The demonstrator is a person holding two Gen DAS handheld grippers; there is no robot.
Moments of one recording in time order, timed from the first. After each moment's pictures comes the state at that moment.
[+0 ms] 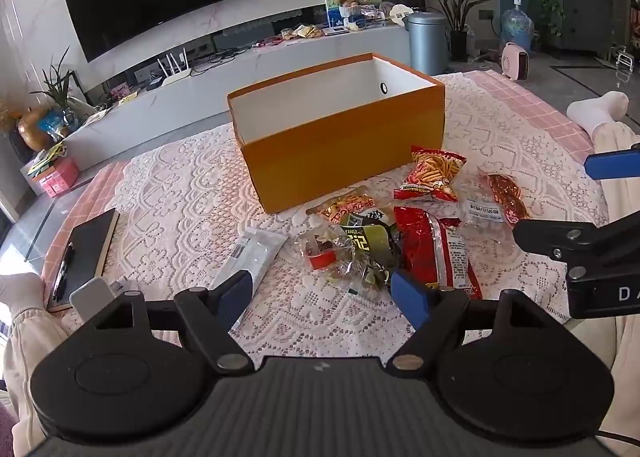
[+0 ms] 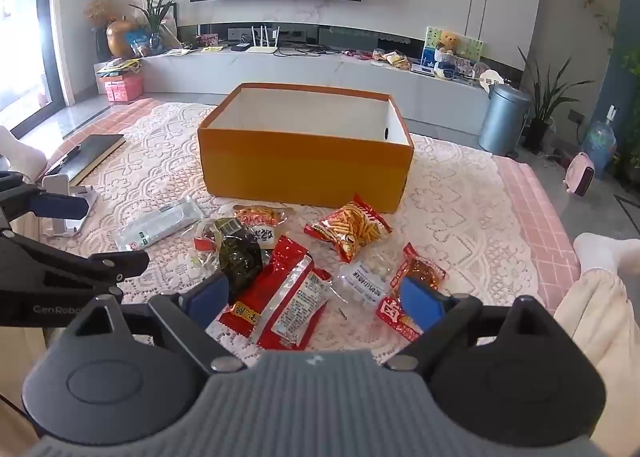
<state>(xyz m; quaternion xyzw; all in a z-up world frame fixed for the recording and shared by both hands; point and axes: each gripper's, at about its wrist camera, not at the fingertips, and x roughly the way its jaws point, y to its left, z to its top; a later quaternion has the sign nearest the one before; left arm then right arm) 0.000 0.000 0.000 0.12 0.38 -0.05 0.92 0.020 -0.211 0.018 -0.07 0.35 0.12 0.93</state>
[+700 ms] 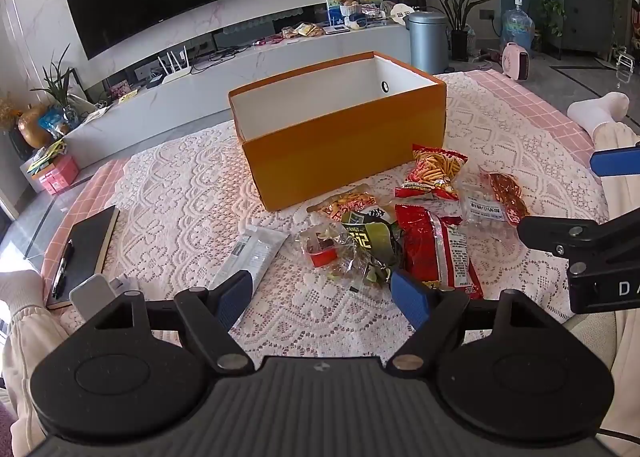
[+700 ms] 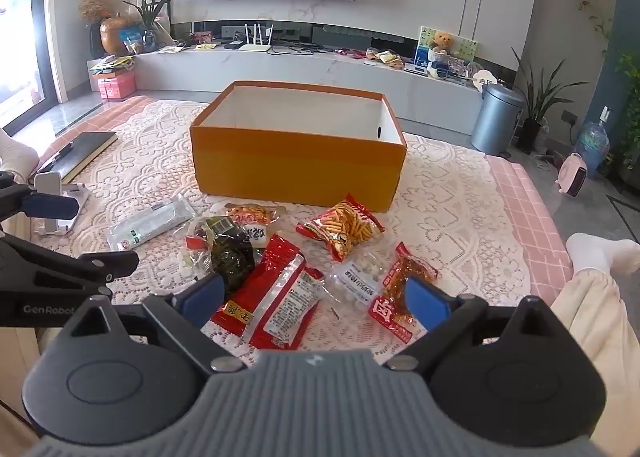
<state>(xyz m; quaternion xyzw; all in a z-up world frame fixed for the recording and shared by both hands) 0.000 0.000 0.000 0.12 0.38 -0.05 0.92 0.019 -0.210 0.019 -0.08 0.35 0.11 0.93</state>
